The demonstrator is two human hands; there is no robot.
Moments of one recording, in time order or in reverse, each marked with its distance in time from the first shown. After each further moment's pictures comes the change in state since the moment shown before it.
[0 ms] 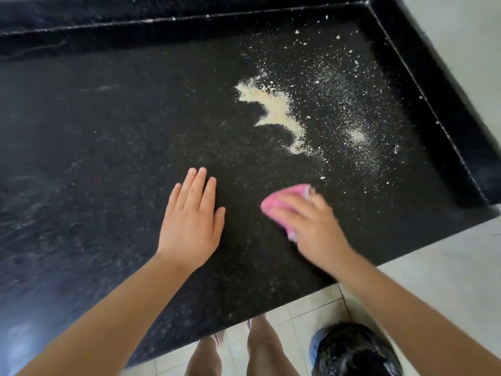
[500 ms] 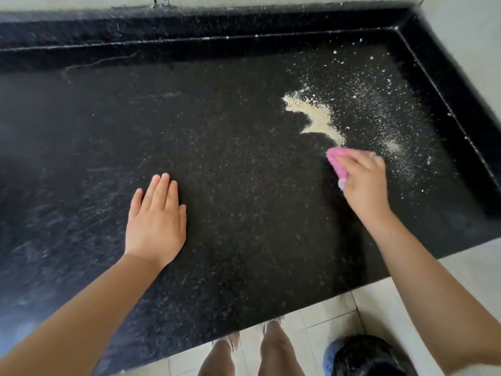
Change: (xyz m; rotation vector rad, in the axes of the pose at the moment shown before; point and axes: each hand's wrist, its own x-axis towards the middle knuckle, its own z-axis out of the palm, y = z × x) left_hand -0.046 -0.110 -0.030 0.016 -0.070 -0.266; right_hand 0.064 0.012 -0.011 -0.166 0.223 0.285
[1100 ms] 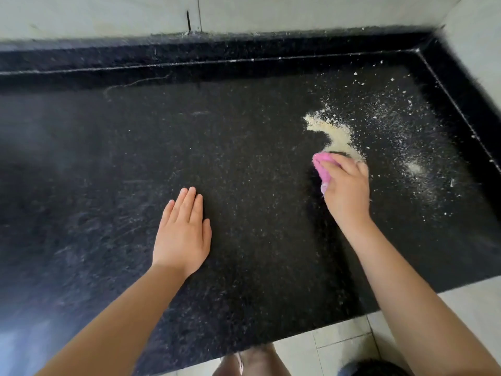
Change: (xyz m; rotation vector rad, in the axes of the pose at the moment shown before) left_hand 0.001 -0.005 0.006 0.037 0.025 0.034; right_hand 0.026 -0.065 0.022 0.020 -0.017 0.136
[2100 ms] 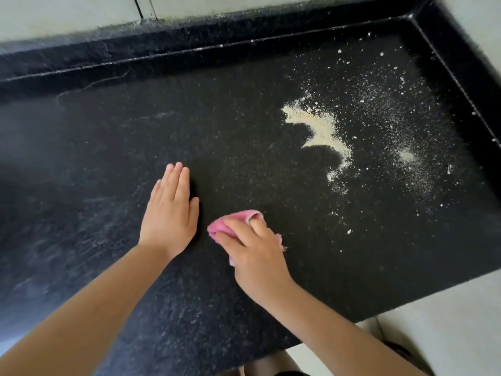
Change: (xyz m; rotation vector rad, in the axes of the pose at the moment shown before) left_hand 0.058 0.021 -0.010 -0.202 0.024 0.067; right_hand -0.080 -0.081 0.011 0.199 -0.237 -0.331
